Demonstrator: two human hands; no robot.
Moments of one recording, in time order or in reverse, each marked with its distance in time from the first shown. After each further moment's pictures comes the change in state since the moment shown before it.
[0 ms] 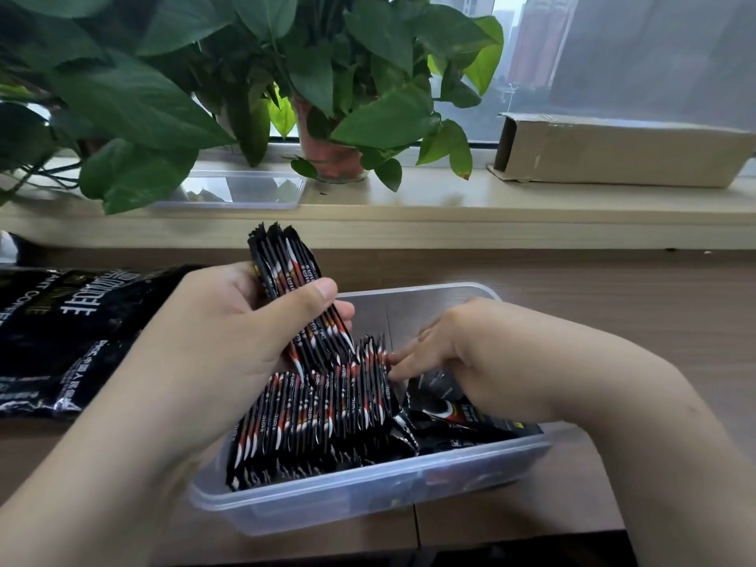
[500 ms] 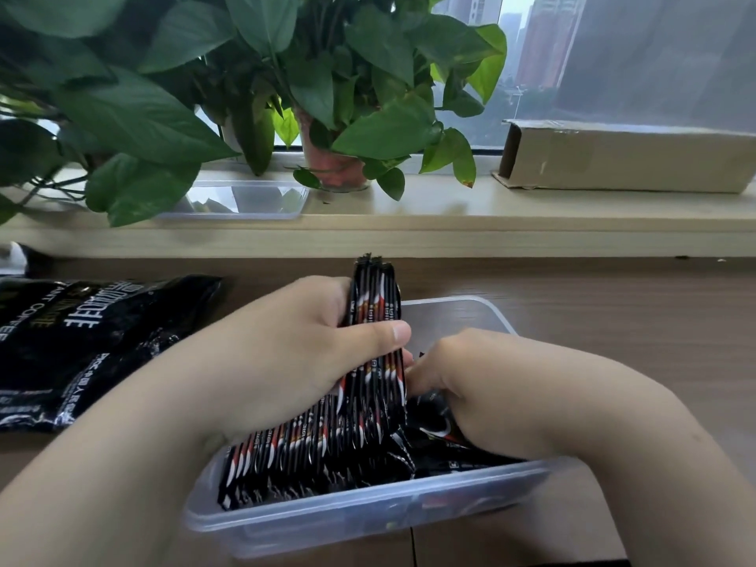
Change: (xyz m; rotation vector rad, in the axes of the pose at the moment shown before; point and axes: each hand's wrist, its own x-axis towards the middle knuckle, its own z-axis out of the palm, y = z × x) left_hand 0.017 0.027 0.017 0.381 -0.546 -0.090; right_hand -0.012 -0.017 -0.010 -0.019 -0.114 -0.024
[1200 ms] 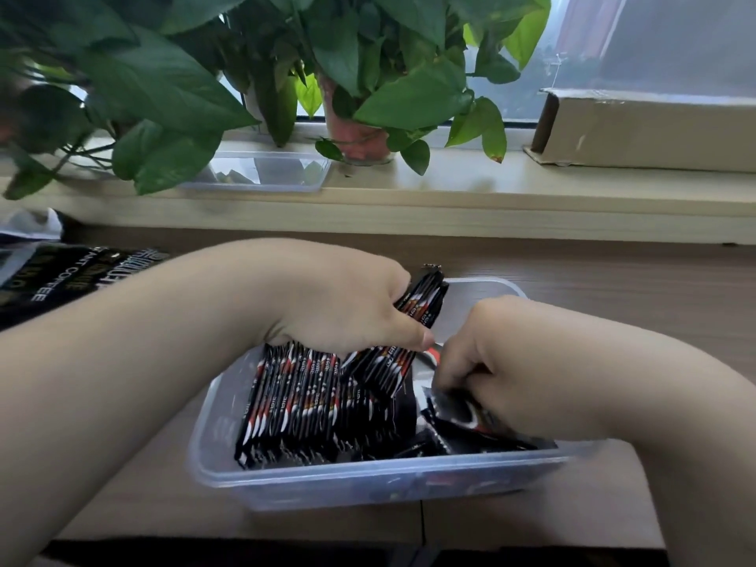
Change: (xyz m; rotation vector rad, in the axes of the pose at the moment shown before) left_hand 0.036 0.023 -0.010 0.720 -0.307 -0.134; right_hand -0.004 0.002 -0.007 0.016 0.003 0.077
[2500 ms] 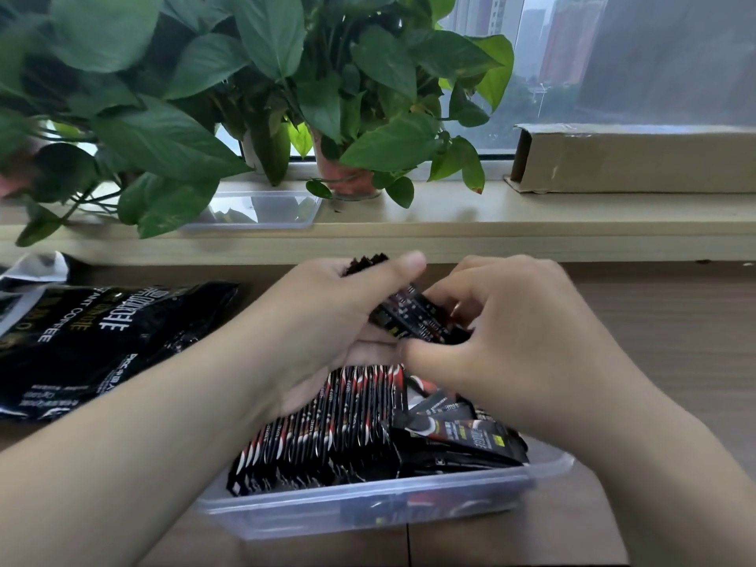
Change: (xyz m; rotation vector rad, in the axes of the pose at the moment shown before) left_hand -0.022 0.032 0.018 -1.314 0.423 0.030; right_hand -0.016 -0.009 -0.006 0.297 0.708 0.025
